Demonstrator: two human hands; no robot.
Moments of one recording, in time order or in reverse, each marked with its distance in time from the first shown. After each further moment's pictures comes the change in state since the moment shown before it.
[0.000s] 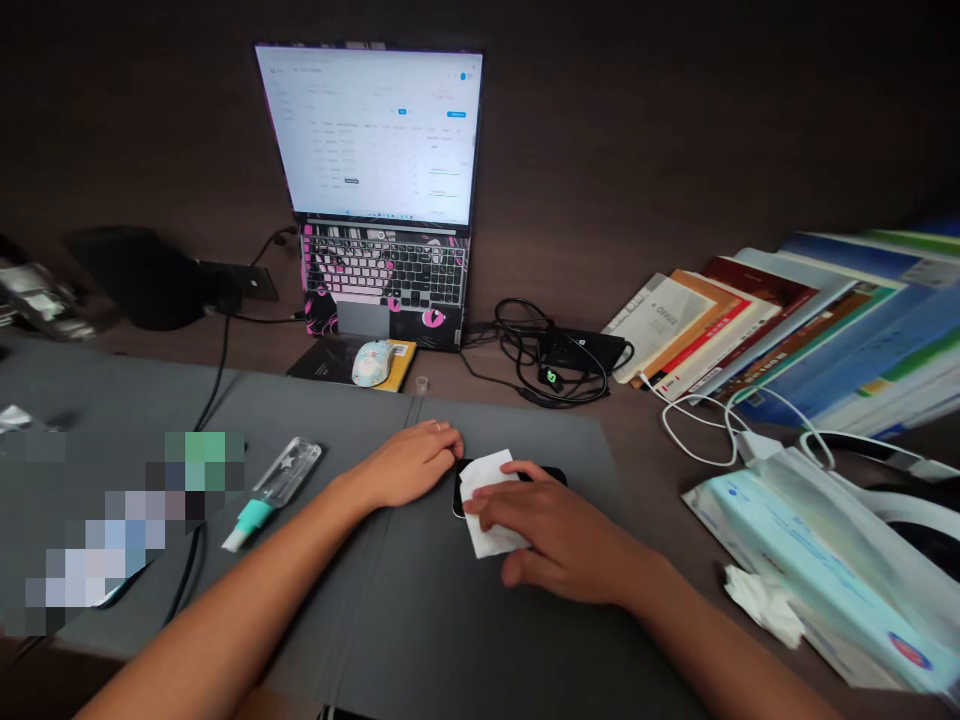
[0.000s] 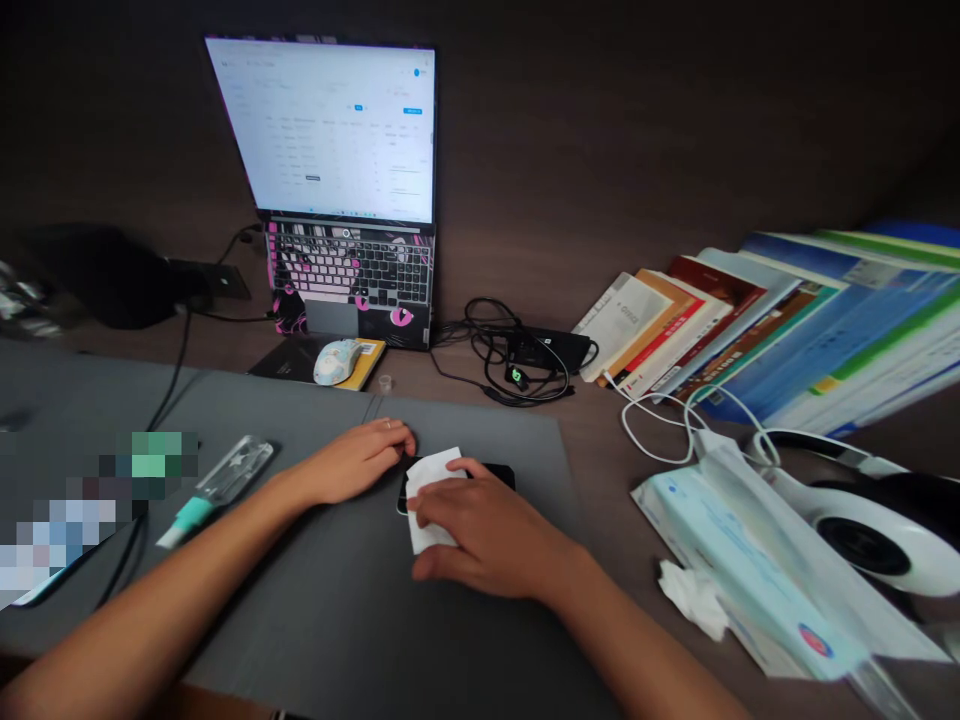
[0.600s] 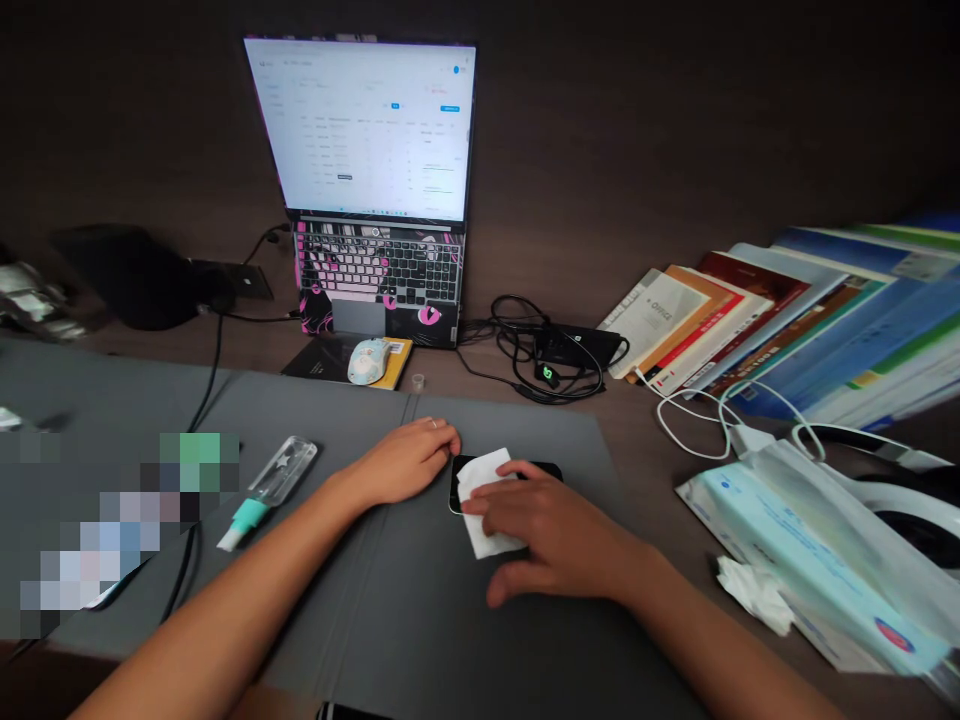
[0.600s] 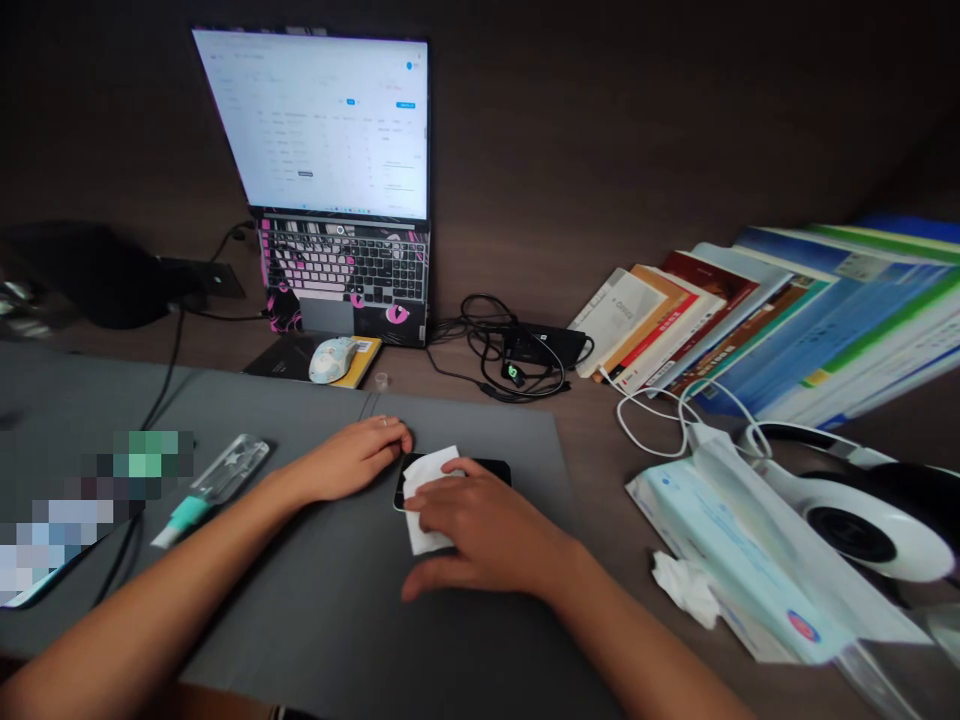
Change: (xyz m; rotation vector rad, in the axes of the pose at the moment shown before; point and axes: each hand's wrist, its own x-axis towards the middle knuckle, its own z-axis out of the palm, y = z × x) left_hand -0.001 -0.004 0.003 0.015 0.007 0.025; right_hand -0.001 0.004 -0.004 -0.102 0.012 -0.058
